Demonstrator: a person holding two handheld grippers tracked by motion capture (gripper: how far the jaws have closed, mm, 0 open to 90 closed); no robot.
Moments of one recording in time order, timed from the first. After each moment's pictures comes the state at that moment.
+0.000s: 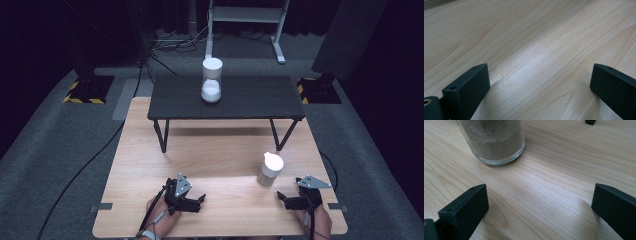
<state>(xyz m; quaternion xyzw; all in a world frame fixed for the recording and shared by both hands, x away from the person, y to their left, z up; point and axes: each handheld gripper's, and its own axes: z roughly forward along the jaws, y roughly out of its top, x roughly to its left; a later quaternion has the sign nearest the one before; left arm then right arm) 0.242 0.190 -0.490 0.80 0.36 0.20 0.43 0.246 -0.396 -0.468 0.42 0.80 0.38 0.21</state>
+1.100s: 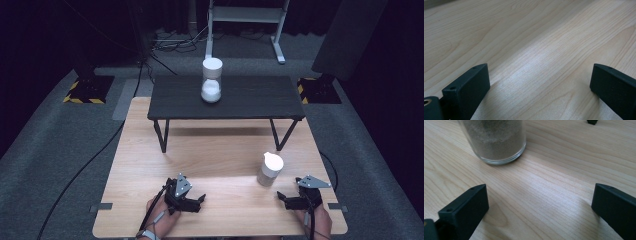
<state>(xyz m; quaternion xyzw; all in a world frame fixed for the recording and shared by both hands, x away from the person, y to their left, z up) 0.242 0.190 -0.490 0.80 0.36 0.20 0.43 0.249 -0.398 -0.466 0.41 0.80 0.38 0.21</state>
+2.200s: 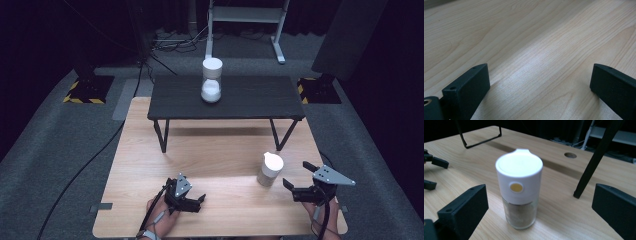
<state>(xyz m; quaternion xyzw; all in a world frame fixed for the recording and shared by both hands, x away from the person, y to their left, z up) 0.242 0.190 -0.490 0.80 0.36 0.20 0.44 0.216 -0.404 -0.405 0.35 0.75 0.49 0.27</state>
